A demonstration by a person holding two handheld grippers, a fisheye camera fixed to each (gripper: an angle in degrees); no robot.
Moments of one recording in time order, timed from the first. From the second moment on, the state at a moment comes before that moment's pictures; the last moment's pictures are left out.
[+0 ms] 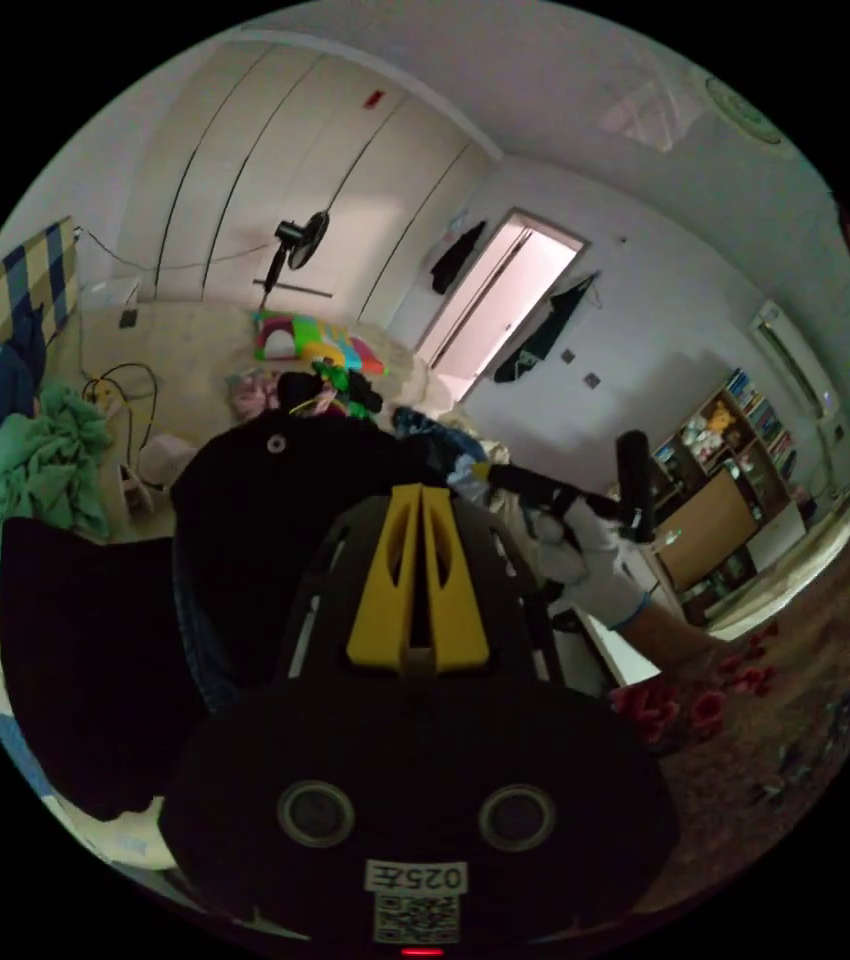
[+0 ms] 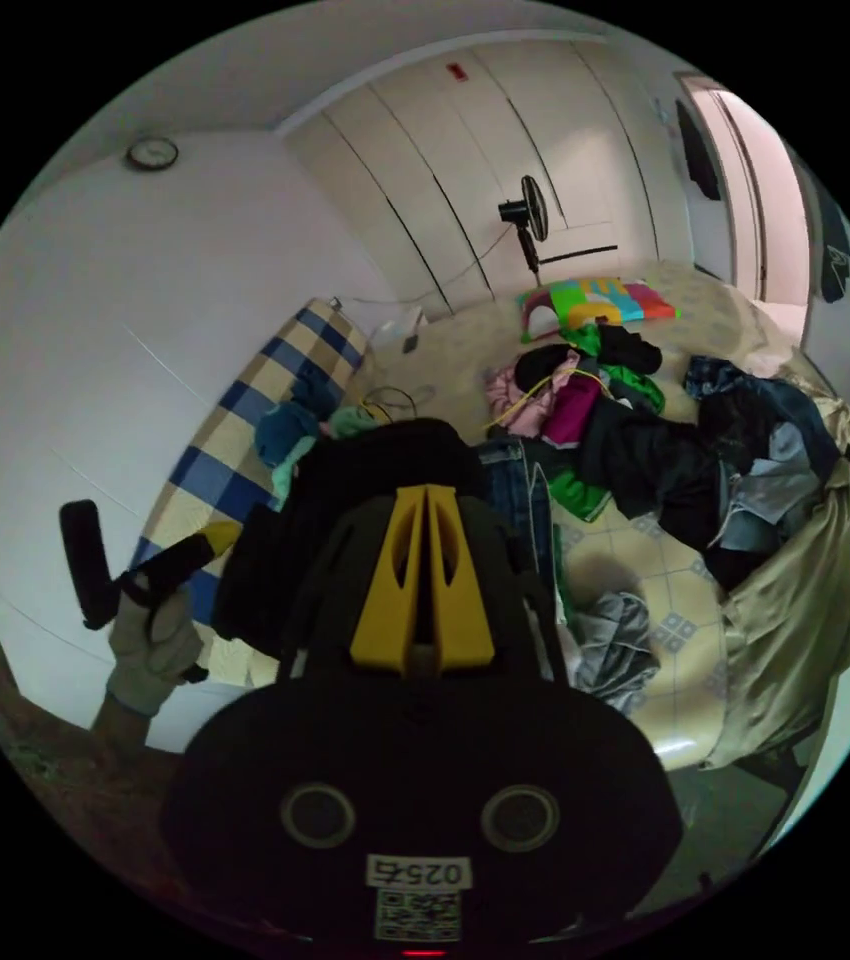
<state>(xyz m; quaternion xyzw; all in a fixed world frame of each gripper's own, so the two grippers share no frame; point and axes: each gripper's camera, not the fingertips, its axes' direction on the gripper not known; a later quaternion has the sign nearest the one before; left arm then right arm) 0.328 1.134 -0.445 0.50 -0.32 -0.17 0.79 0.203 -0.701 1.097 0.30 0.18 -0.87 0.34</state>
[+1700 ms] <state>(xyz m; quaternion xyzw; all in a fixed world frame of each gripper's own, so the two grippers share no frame) -0.363 0.617 -0.357 0.49 -0.24 -0.38 0.75 -0.402 -0.776 0.943 -0.03 0.34 -0.80 0.49</state>
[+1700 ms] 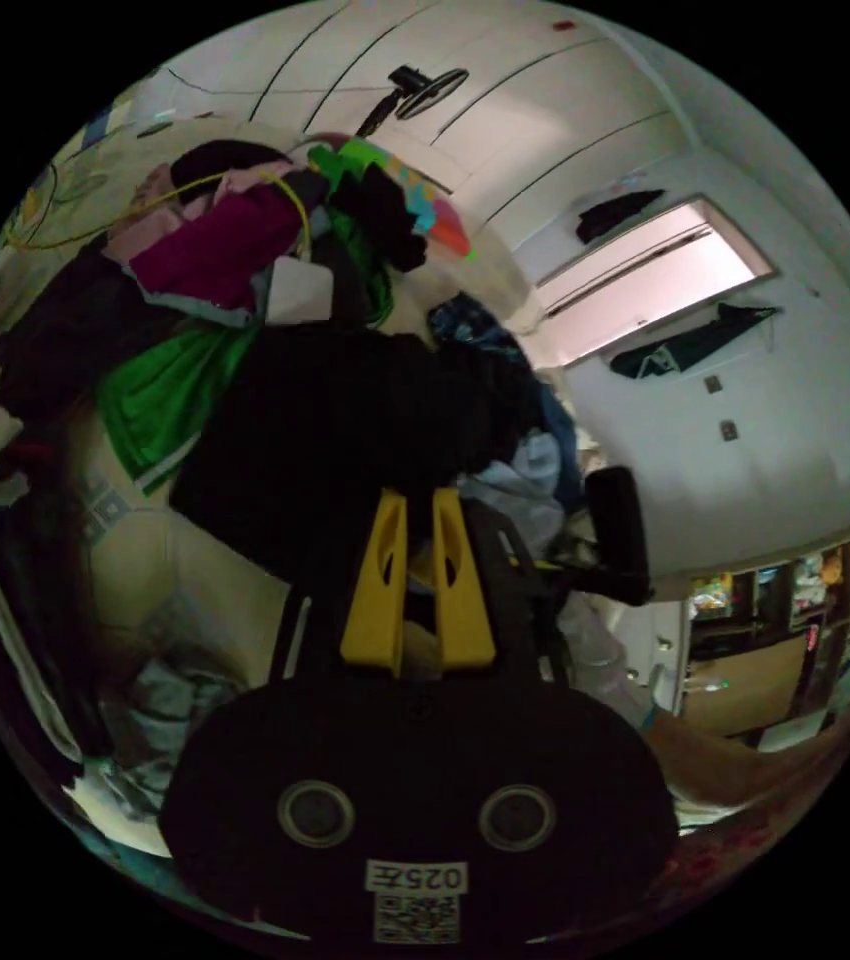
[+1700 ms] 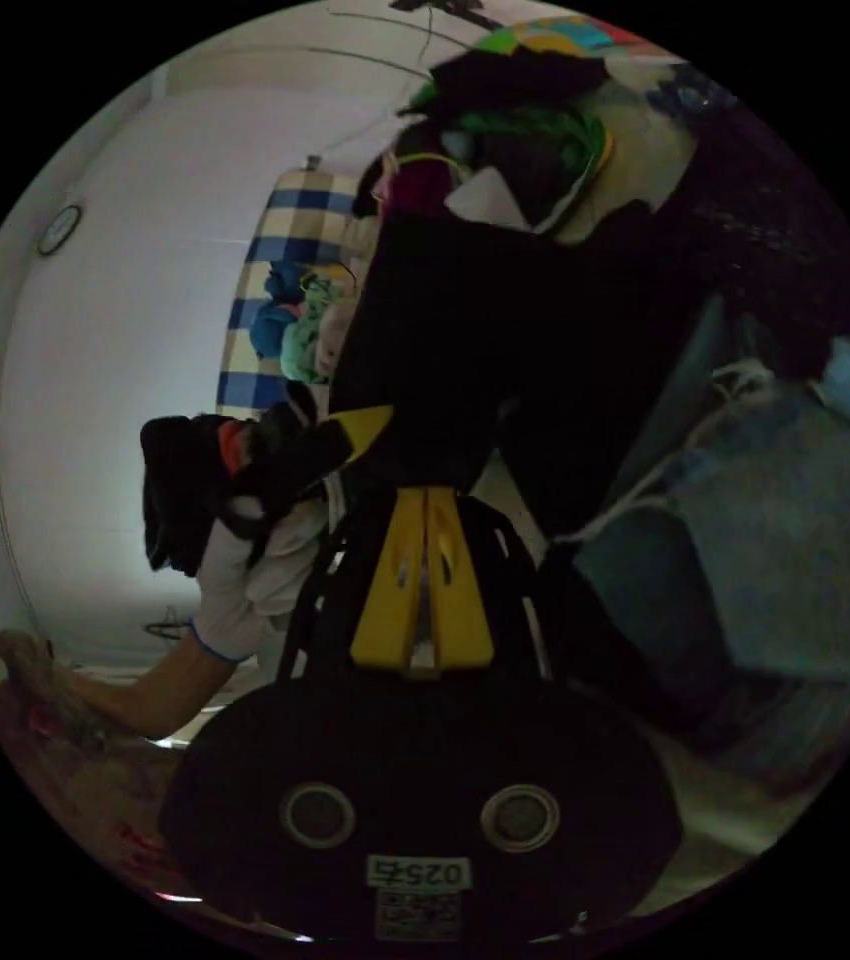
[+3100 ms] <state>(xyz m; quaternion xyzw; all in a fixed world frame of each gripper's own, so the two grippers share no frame) -0.138 0.338 0.233 0.16 0.17 0.16 0.96 0.182 -0.038 0.513 0.65 -0.01 -0.63 0.42</state>
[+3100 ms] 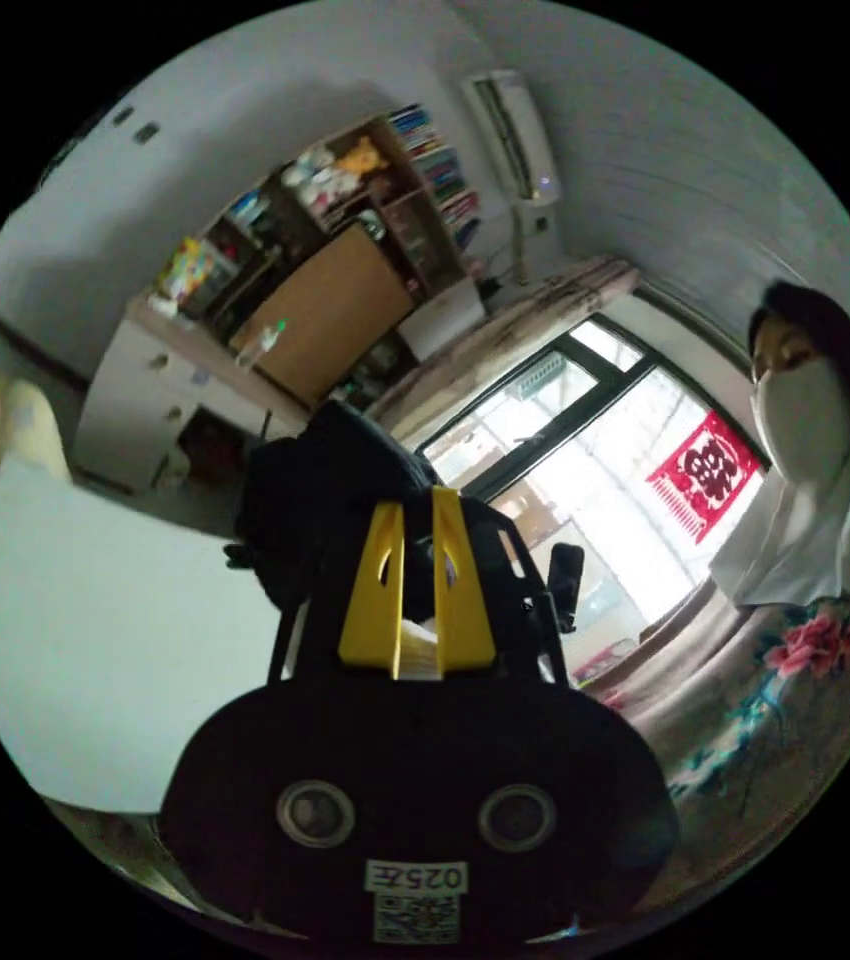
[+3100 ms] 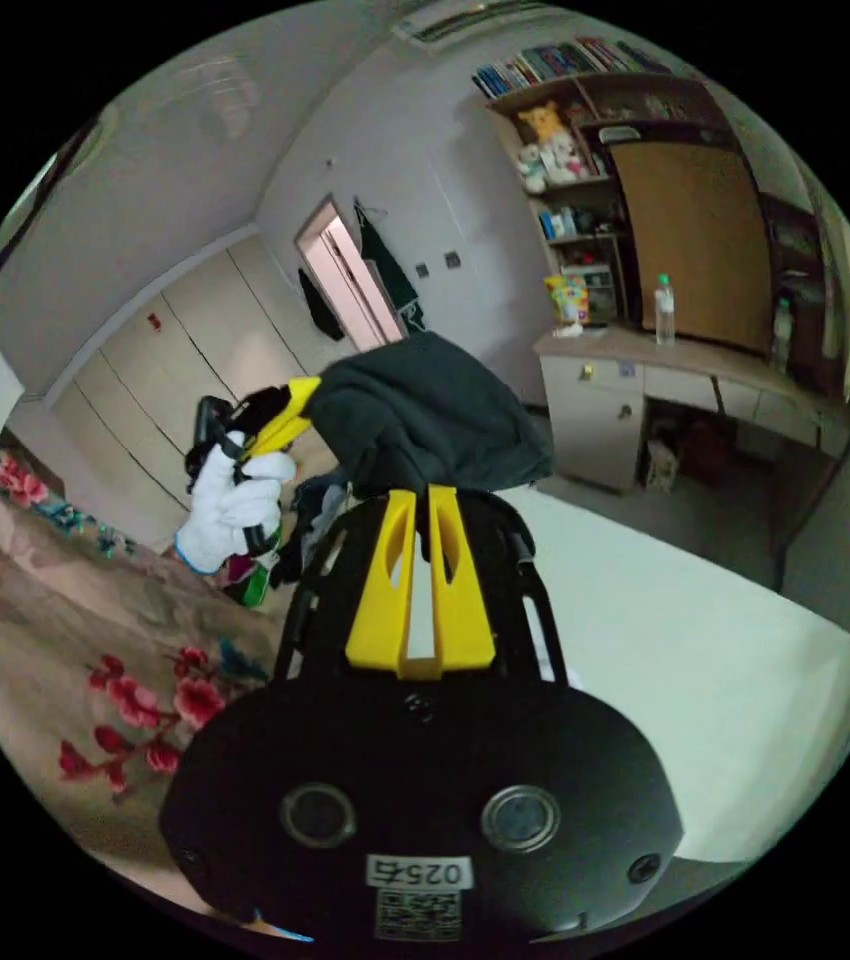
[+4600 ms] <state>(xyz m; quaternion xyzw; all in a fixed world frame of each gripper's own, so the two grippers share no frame) -0.209 0.150 0.597 -0.11 0.17 0.23 0.95 -0.063 0.236 0.665 0.75 0.05 -0.46 0.48</state>
